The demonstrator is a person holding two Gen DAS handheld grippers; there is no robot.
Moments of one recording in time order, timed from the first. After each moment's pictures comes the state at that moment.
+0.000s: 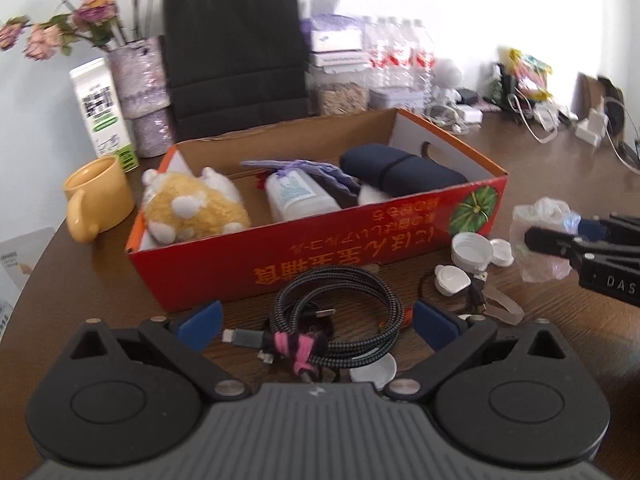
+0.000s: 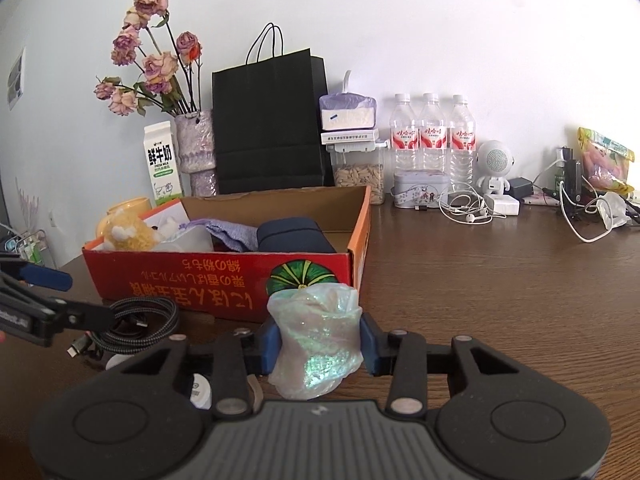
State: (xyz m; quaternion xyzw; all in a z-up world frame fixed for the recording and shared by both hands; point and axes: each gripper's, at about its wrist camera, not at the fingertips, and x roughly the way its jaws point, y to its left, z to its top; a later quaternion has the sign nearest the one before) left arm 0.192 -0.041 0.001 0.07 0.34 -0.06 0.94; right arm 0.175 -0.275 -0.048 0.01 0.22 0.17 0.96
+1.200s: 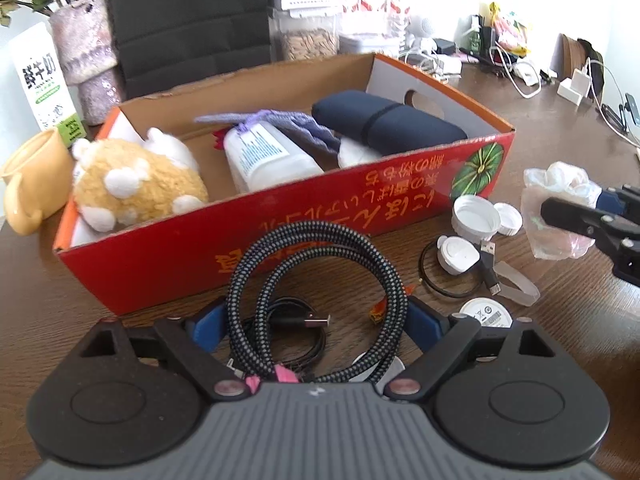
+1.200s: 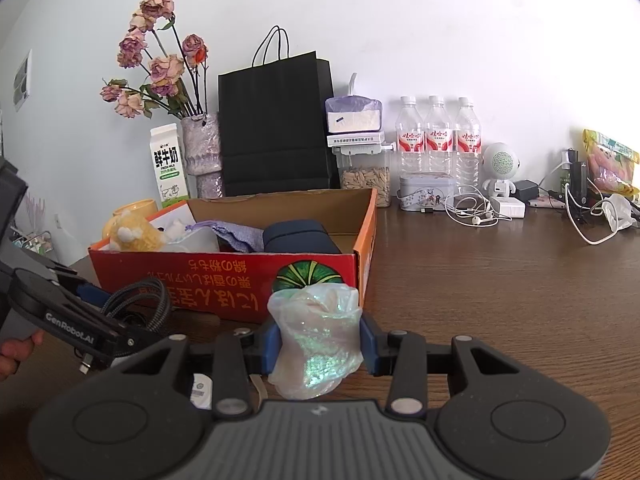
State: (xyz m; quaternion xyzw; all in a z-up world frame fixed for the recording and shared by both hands) left arm 0.236 -0.035 -0.025 0.07 0.40 -0.11 0.91; right arm 0.174 -0.273 -0.050 0.01 0.21 0.18 0.96
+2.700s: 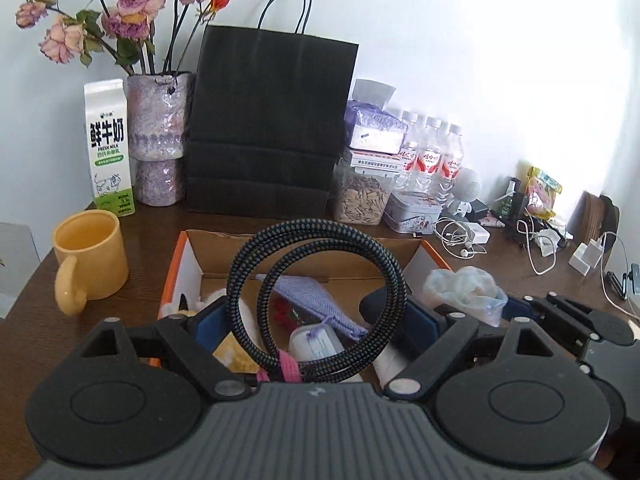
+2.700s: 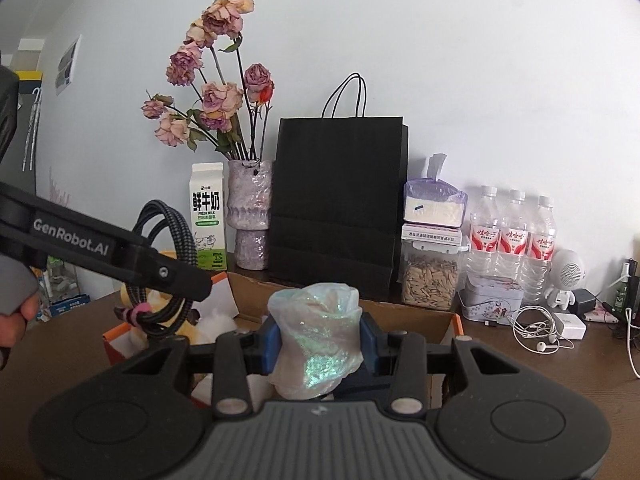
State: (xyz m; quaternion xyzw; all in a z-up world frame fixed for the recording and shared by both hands) left arm 0.275 0.015 0.075 -0.07 0.27 -0.07 0.96; right arm 0.249 -0.174 0.024 -0.05 0.14 0.23 0.96
